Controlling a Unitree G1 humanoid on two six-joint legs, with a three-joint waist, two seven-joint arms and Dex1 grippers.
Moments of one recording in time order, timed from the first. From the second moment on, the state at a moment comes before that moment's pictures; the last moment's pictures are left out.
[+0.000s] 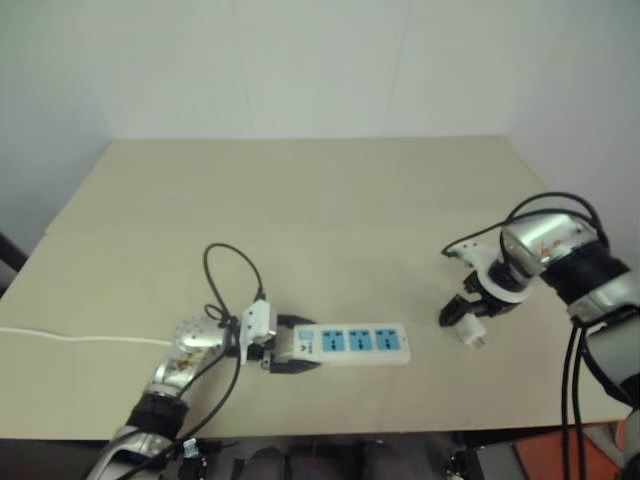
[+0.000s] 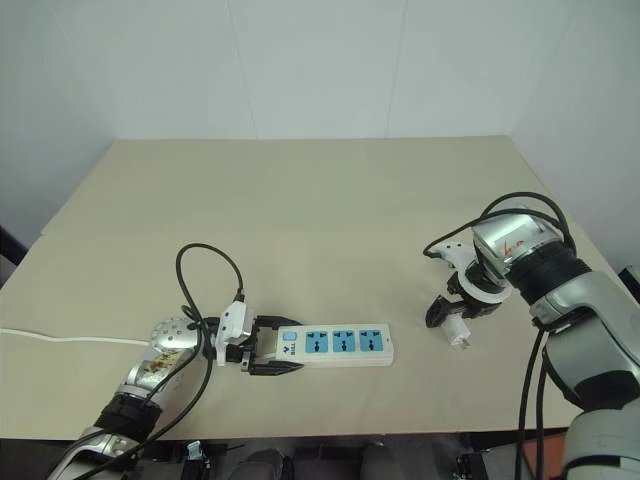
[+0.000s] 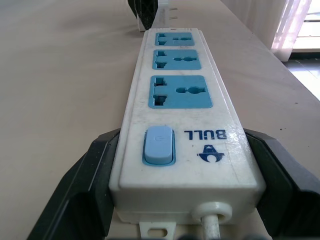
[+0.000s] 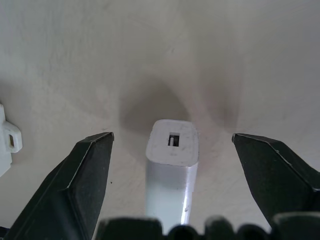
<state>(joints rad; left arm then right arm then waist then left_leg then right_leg) -0.34 0.44 -0.20 0.28 -0.25 -0.16 -1.33 -1.17 -0.89 0.81 0.46 0.48 1.58 0.87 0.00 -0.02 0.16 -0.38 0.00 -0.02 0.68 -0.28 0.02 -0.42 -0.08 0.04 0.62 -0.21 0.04</state>
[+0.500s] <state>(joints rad) -0.35 0.45 -0.19 0.28 -0.25 -0.16 -1.32 -1.14 -0.88 0.78 0.37 0.43 1.54 0.91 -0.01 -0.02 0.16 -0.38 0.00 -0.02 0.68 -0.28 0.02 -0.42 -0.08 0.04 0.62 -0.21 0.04</state>
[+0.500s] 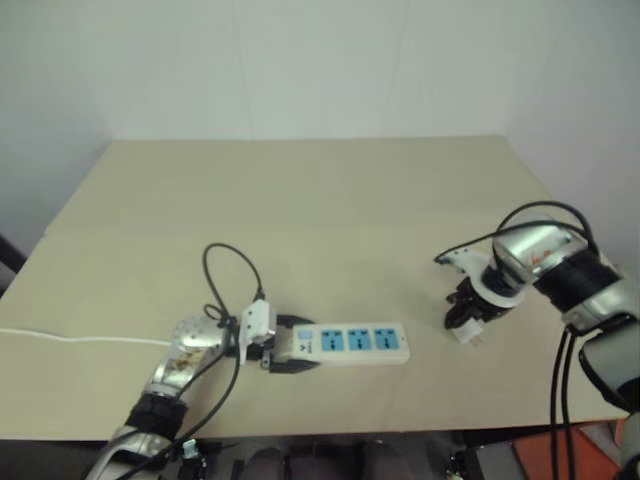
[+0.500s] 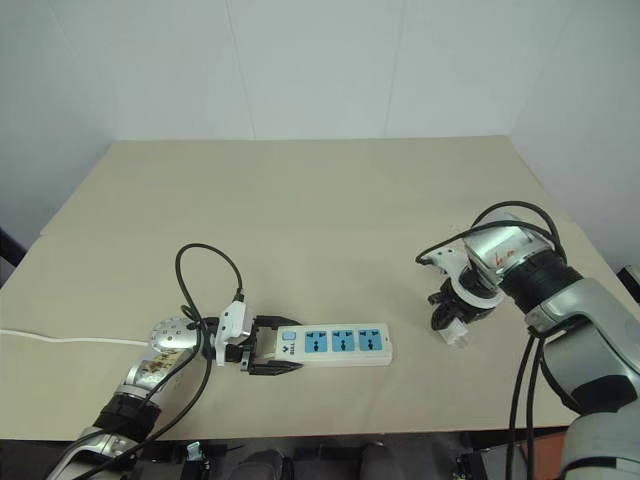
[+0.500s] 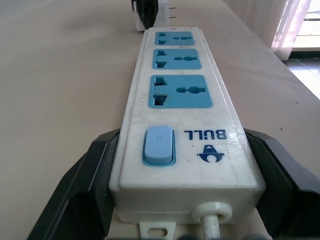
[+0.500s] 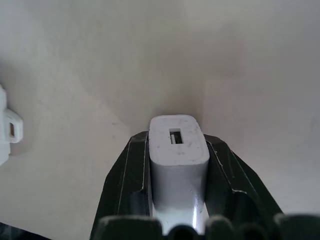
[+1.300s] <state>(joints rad) -0.39 0.47 -0.21 0.33 -0.25 -0.16 -1.34 -0.44 -0.41 0.06 -0.08 0.55 0.43 1.08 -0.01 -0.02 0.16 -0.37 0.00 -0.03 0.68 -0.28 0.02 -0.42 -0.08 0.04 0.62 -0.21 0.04</state>
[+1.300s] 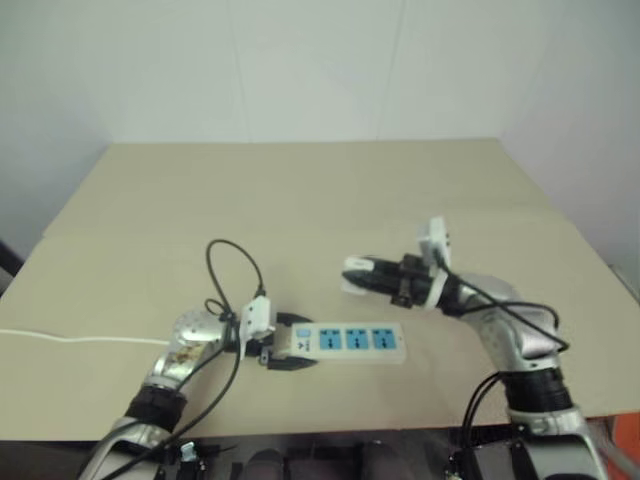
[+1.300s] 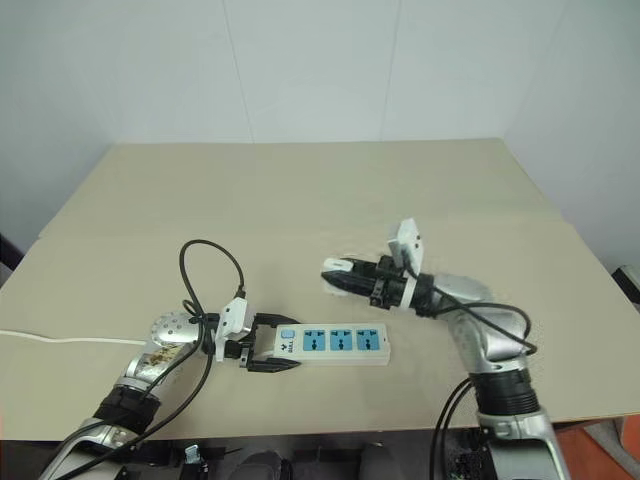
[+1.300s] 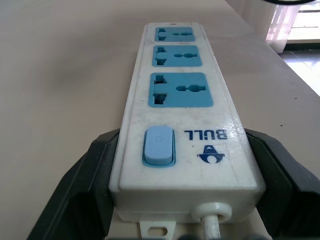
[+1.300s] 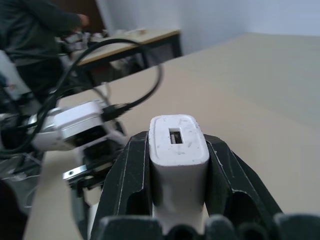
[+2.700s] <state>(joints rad) -0.39 0.48 -0.21 0.32 -0.24 -0.14 -1.34 -0.42 -0.33 0.21 0.15 0.33 0.06 1.20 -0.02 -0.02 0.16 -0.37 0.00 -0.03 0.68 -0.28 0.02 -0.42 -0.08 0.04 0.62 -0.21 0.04</state>
